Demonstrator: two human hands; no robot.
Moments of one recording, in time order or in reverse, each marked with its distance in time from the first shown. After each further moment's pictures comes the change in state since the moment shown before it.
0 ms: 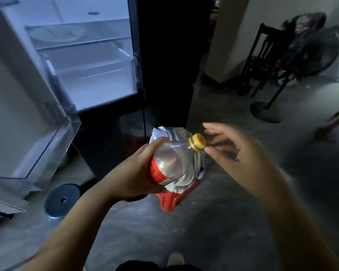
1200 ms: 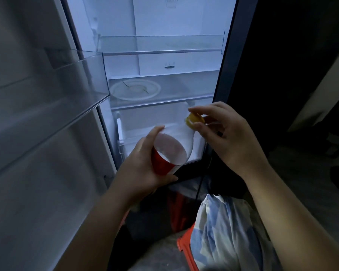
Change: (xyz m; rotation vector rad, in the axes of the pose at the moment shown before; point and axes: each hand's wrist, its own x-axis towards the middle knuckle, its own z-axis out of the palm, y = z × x) left_hand 0.134 -0.144 -0.229 0.126 0.531 -0.263; right_hand 0.382 -0.051 0.151 0.094 -0.061 -0.415
